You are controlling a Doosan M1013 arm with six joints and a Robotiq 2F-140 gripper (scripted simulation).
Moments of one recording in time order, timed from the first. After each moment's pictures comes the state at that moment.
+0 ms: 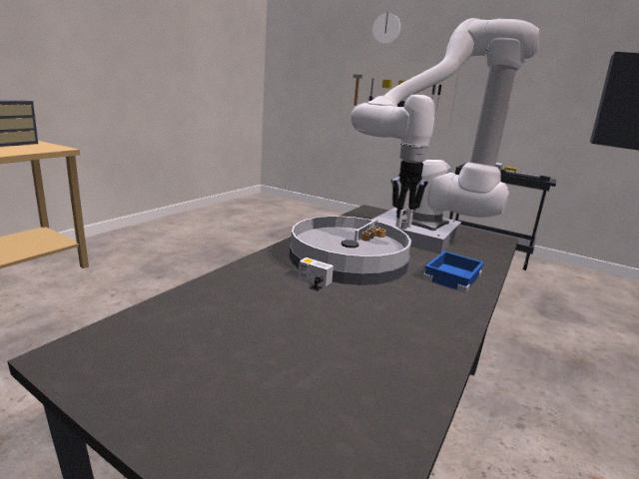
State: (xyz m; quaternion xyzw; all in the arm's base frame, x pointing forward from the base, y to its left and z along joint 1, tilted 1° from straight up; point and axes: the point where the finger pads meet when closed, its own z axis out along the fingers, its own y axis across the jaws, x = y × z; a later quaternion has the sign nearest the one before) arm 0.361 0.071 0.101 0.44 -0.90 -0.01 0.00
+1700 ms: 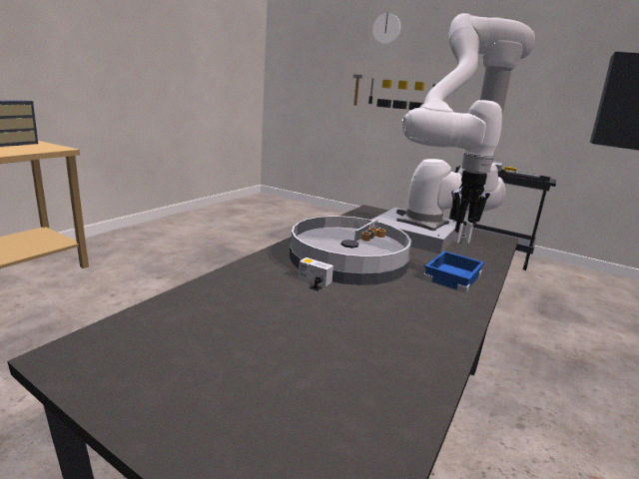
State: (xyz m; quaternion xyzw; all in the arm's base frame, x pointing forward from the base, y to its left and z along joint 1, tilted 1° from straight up) arm 0.344 0.280 0.102 0.44 -0.90 0.00 0.00
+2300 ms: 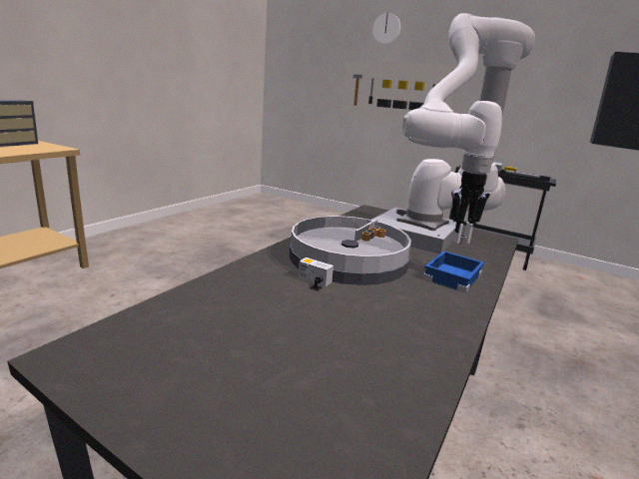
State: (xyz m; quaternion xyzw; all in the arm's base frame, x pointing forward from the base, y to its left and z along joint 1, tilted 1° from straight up) arm 0.344 0.280 0.100 0.44 -0.90 0.00 0.00
